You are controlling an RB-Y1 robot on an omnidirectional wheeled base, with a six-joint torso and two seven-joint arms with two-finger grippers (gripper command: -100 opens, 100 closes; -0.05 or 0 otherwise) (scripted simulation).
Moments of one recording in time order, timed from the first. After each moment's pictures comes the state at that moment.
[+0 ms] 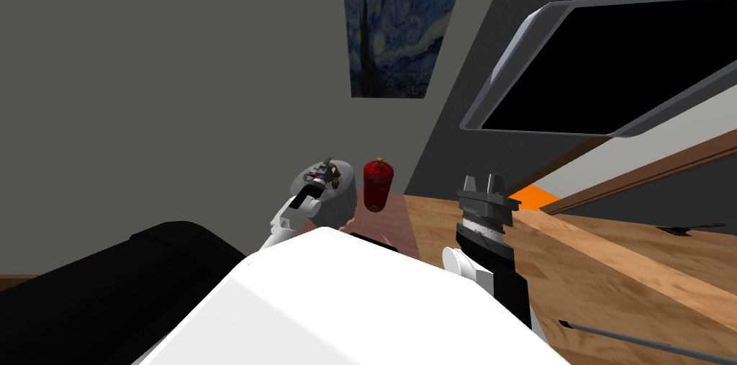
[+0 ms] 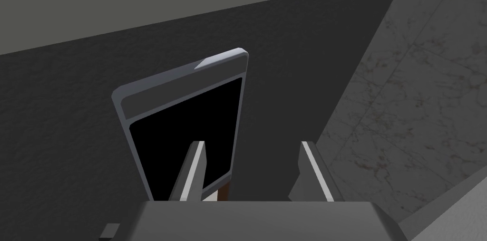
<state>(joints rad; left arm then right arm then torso) 0.36 0.31 0.14 -2.05 0.23 0.00 0.10 0.50 0.00 -0.03 -2.30 -0.10 -0.44 -0.05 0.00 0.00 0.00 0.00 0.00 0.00</state>
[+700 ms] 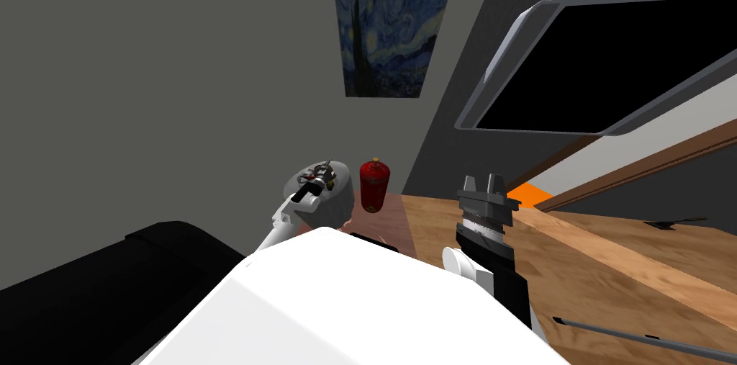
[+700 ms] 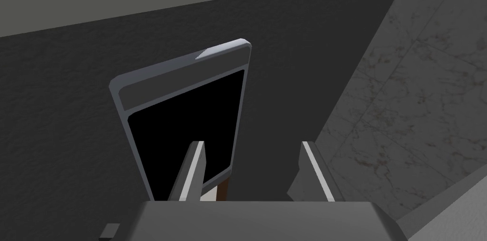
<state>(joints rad) 0.31 0.34 0.18 -1.96 0.28 0.16 0.18 0.50 0.00 -0.03 -2.30 -0.10 -0.44 -0.05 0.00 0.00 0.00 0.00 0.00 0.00</state>
